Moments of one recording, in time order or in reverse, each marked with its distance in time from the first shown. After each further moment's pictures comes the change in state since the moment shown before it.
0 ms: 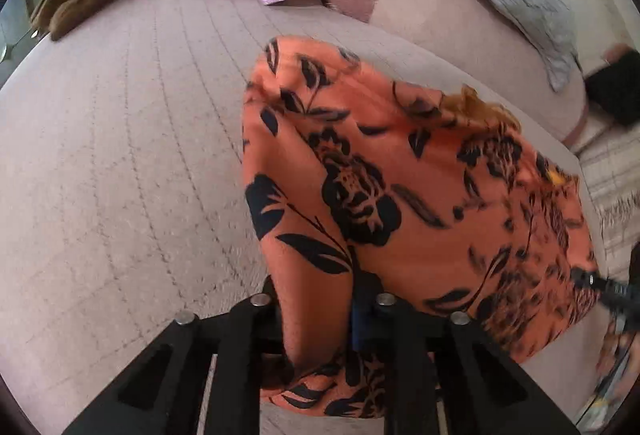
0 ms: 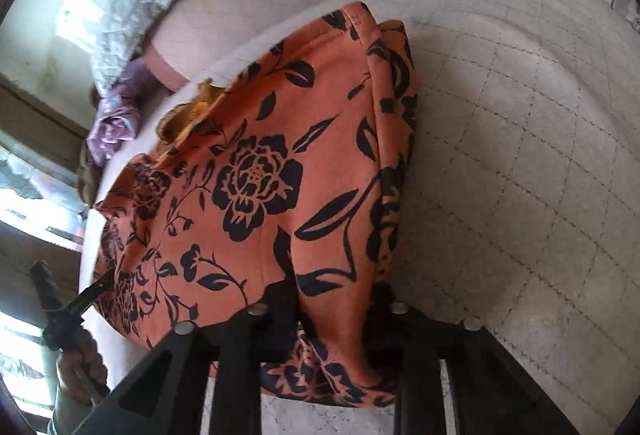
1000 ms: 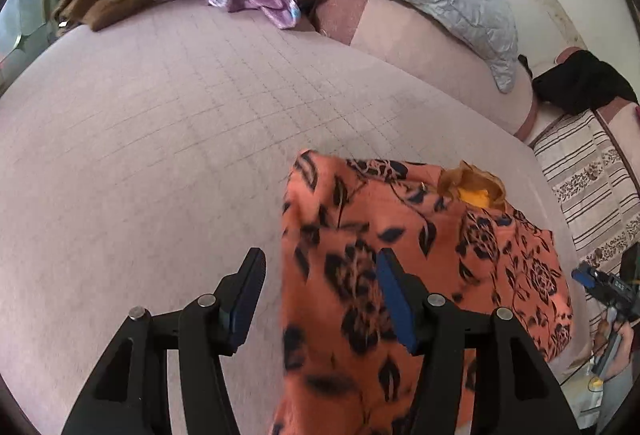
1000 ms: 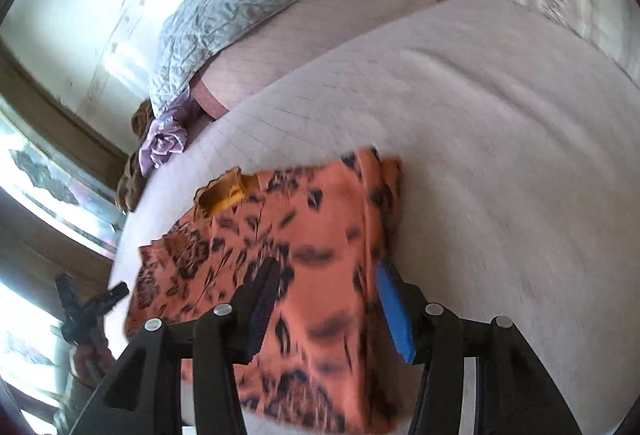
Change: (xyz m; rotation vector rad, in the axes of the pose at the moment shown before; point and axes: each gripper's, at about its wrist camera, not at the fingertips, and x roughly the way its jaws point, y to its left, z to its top) left arm -0.089 0.062 -0.075 0.050 -0.089 -0.126; right arm -0.127 -0.043 -0.129 -0.024 -0.197 0.077
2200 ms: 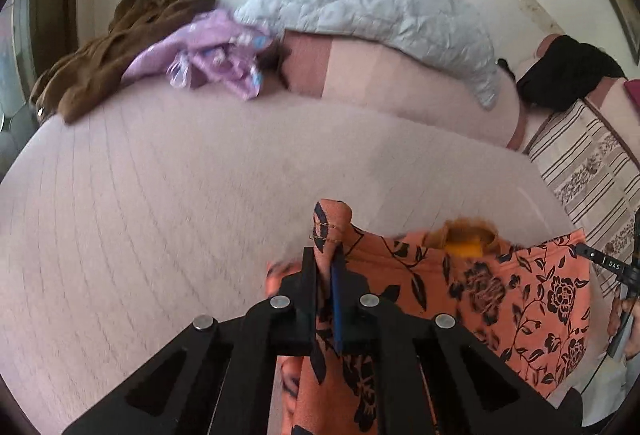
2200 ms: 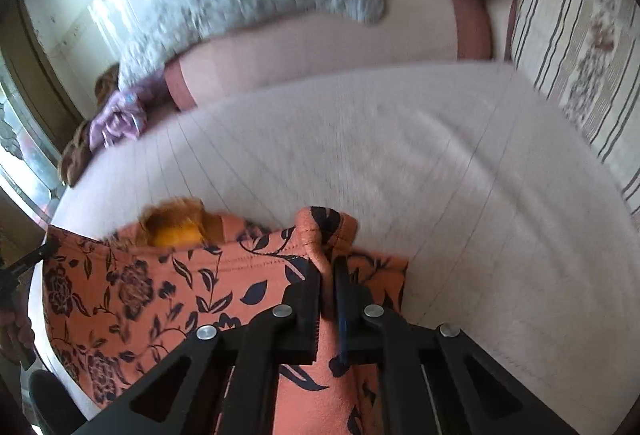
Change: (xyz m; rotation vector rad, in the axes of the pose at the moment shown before) left arm 0.008 -0.044 0.057 0.162 -0.144 0.022; right arm 0.031 0.040 0.063 -0.211 -0.060 -0.243
